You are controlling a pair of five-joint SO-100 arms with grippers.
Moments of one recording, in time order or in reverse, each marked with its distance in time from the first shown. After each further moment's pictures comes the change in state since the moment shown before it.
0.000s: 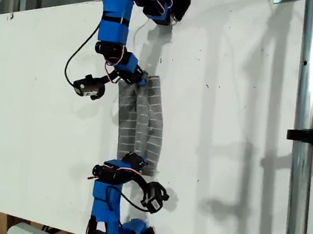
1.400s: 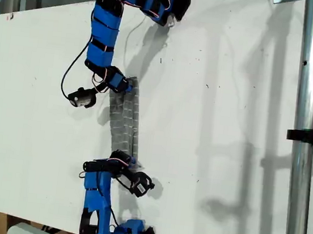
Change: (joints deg) arm 0 -13.4 -4.8 12.2 -11.1 6.2; arm 1 13.3 -25.8 -9.8 -10.1 -15.0
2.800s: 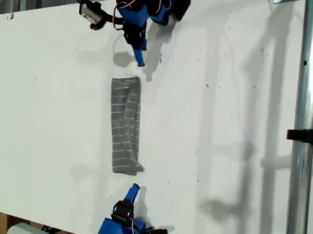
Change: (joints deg) arm 0 13.2 120.8 78.8 -12.5 -19.8; arm 1 -6.6 92.6 59.1 14.9 50.9
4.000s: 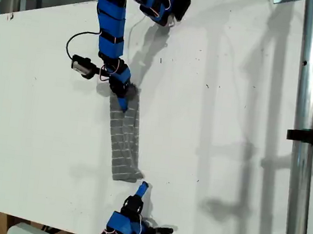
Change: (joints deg) arm 0 3.8 3.8 11.0 -4.0 4.5; arm 1 4.9 -83.6 -34.9 -49.9 -2.6
